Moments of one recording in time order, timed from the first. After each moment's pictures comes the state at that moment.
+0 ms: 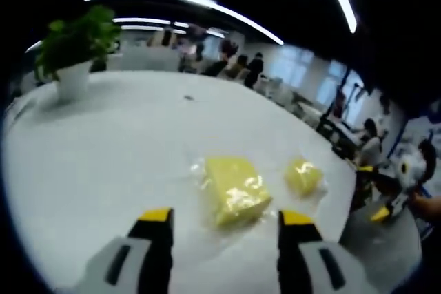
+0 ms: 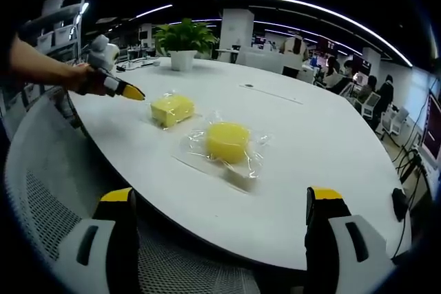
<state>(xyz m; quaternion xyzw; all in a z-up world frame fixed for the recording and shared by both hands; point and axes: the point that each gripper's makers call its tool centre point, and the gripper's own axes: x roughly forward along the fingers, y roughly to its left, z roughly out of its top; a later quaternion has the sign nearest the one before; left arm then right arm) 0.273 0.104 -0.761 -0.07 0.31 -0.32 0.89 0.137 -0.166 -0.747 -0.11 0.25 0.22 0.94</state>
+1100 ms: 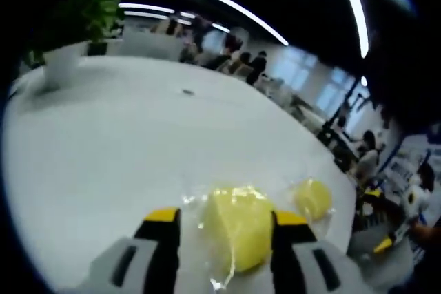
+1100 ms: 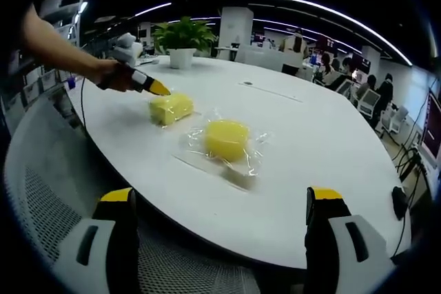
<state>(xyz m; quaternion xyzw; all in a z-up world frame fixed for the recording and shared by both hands) 0.333 0.074 -0.773 -0.11 0.33 -0.32 0.88 0.138 -0.167 -0.749 -0.11 0.26 0.22 0.93</state>
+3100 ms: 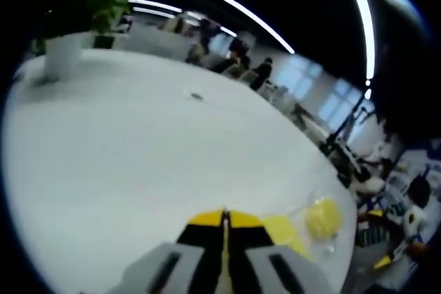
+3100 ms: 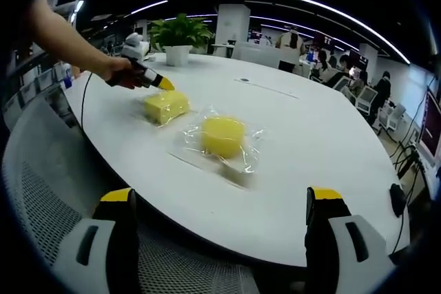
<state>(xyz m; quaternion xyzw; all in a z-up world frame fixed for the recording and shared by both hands) 0.360 0.074 -0.773 -0.15 0.33 -0.31 0.88 0.139 -0.171 -0.753 -0.11 0.27 0.21 0.93</state>
